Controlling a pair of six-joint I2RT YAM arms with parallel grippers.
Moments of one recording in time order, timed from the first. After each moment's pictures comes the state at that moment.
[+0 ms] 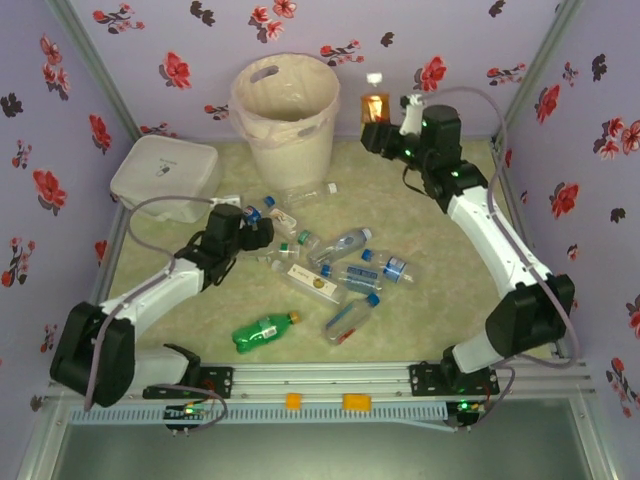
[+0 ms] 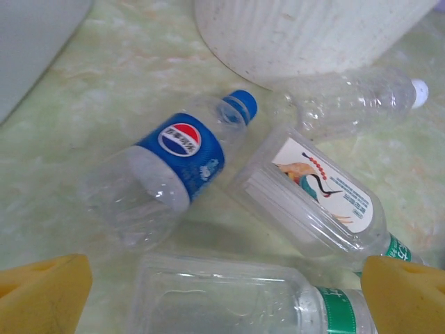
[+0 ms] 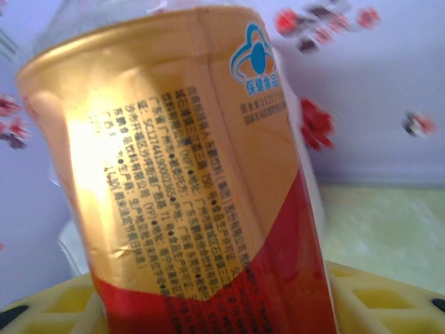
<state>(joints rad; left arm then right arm) -0.47 1.24 0.67 -0.07 -0.21 -0.45 0.34 1.53 1.50 -0.21 -0.31 0.40</state>
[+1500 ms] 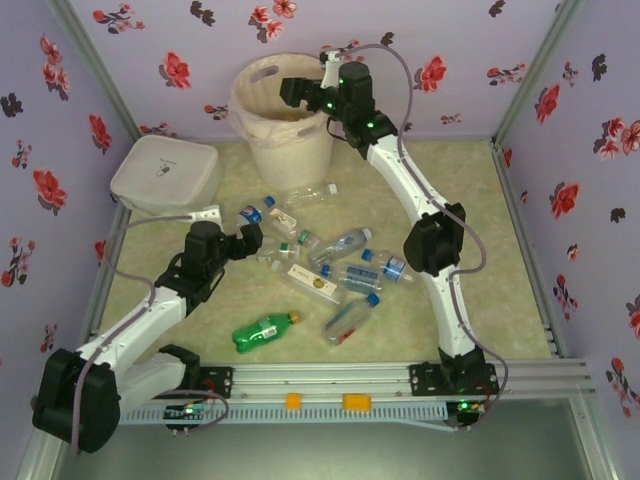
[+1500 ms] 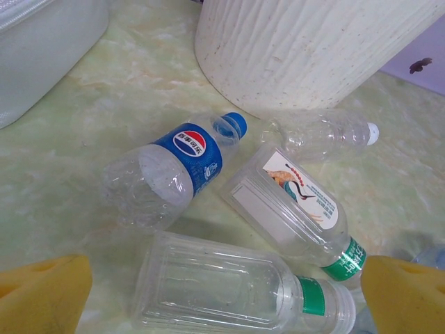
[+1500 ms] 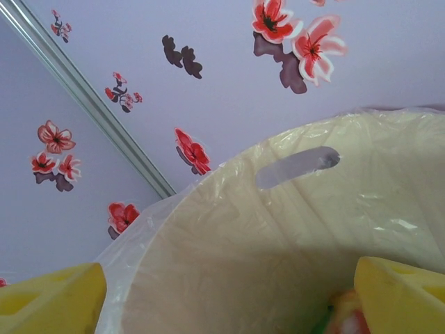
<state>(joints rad) -0.43 1.02 0.52 0.00 -0.15 -0.51 0.50 2.34 2.49 -0.22 -0.32 0.45</state>
